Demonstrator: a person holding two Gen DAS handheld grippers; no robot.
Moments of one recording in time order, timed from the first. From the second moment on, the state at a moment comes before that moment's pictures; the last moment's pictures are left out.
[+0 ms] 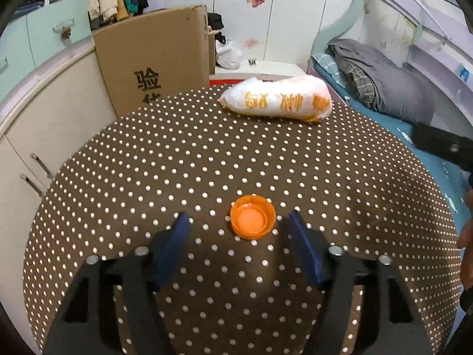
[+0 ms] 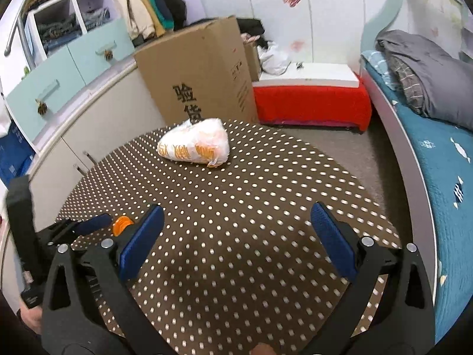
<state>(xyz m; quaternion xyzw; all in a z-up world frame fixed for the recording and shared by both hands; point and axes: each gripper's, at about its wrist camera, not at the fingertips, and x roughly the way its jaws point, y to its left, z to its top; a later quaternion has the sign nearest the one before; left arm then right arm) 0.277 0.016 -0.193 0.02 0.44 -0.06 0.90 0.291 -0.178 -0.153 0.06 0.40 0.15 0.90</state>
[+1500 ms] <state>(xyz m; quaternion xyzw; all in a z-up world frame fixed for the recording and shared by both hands) 0.238 0.003 -0.142 -0.07 0.34 -0.12 0.93 0.202 -0.279 -0.092 0.08 0.31 0.16 0.93</state>
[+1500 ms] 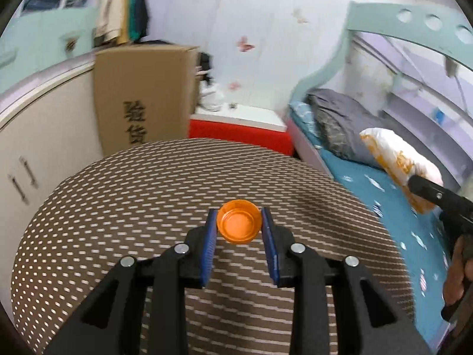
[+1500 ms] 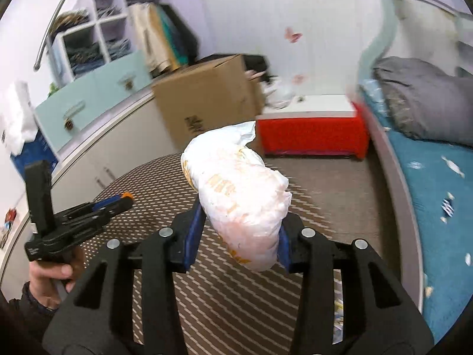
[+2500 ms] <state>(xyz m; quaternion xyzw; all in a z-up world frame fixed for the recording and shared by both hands) 0.222 -0.245 -0.151 0.05 0.39 -0.27 0.88 0.190 -0.503 -0.384 0.31 0.50 -0.06 0.81</state>
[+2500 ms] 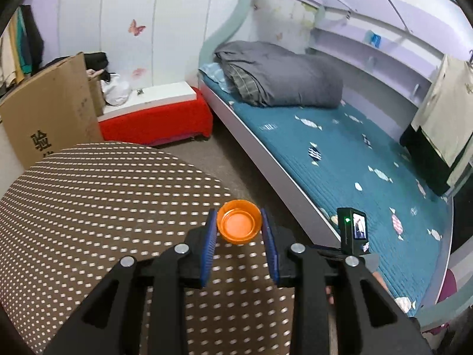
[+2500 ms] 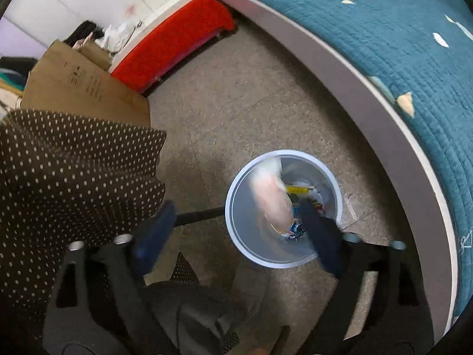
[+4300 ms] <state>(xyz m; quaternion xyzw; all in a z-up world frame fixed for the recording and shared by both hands) 0.138 -0.189 -0.061 0.11 0.24 -0.13 0.96 0.081 -0.366 -0.065 0.17 0.28 -0.03 0.95</state>
